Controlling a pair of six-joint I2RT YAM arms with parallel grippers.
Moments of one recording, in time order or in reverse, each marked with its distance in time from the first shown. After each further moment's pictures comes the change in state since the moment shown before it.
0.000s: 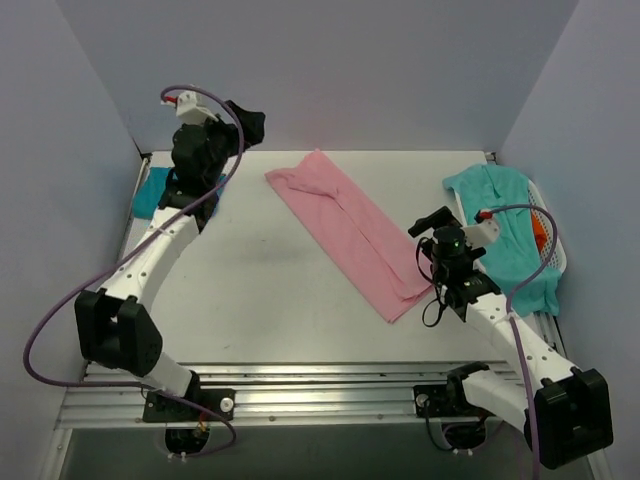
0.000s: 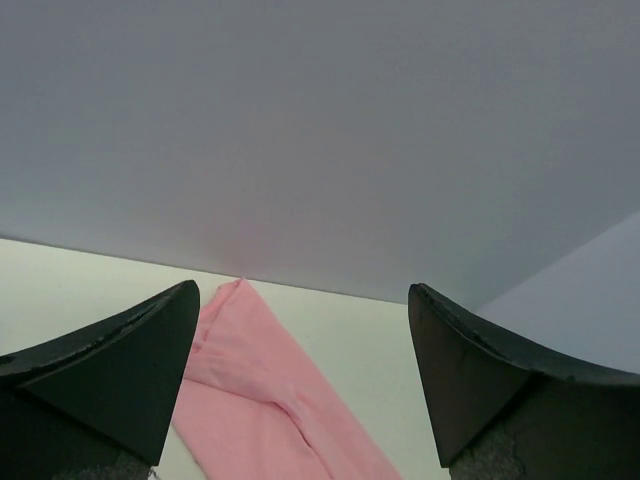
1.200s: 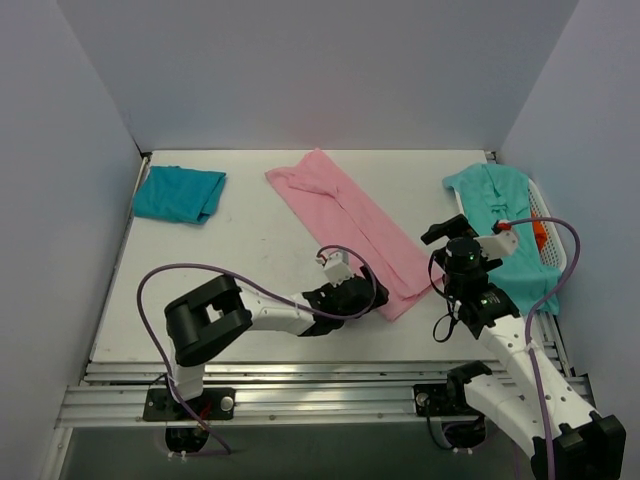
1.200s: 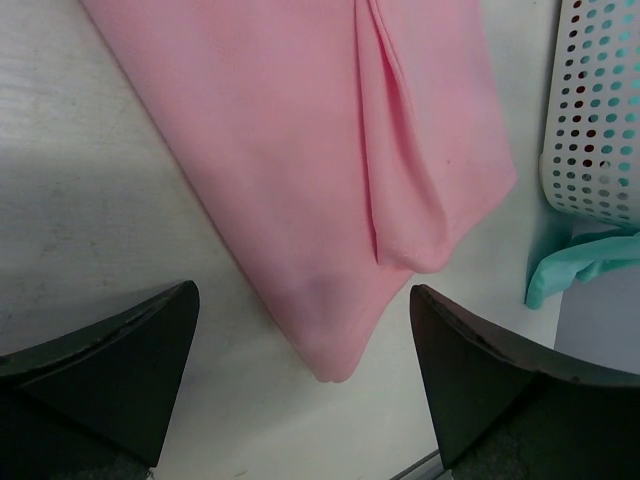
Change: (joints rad) left arm -0.943 0.237 -0.504 -0.018 -0.467 -0.720; right arm 0.007 -0.209 -0.008 -0.175 0.058 0.004
